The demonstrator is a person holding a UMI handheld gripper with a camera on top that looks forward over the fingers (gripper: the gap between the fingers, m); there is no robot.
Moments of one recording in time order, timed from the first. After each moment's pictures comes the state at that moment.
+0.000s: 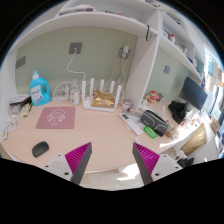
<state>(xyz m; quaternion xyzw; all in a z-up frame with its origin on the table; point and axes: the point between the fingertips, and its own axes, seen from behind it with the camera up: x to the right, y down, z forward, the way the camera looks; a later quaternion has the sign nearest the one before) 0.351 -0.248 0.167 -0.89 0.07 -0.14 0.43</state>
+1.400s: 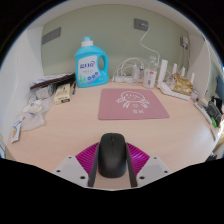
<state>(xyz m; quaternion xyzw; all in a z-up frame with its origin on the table) 0.003 -0.121 -0.018 -0.91 0.00 -0.01 0.41</state>
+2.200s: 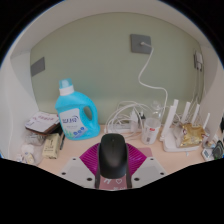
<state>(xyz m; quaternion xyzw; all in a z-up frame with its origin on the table) 0.065 0.094 0.117 -0.87 -0.03 0.05 0.50</state>
